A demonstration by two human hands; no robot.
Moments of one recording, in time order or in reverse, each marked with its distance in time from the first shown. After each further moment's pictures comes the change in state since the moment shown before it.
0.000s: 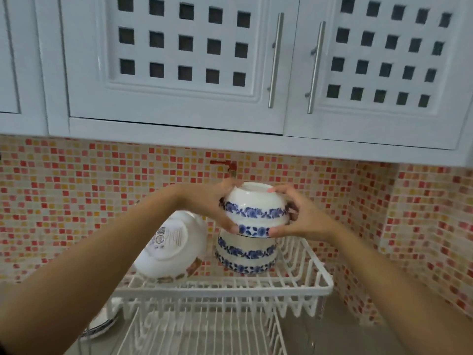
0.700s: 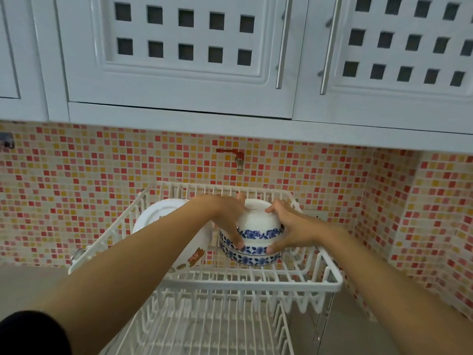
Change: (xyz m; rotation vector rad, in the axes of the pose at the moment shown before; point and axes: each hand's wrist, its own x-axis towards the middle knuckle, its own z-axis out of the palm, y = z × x) left_hand 0.045 -0.007 0.046 0.484 -0.082 -0.301; right_hand 0.025 0.039 0.026 -0.464 -0.276 0.154
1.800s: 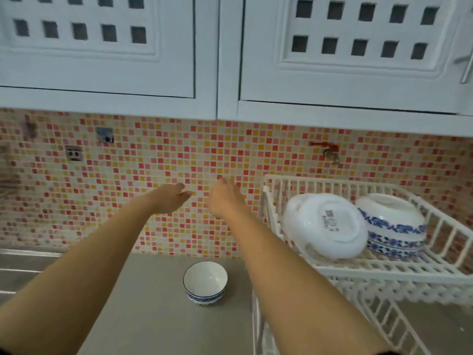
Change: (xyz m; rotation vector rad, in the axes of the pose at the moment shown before) left_hand -0.151 -0.386 0.064 -0.296 0.273 -0.391; right_hand 0.212 -0.384 0.141 0.161 0.293 0.226
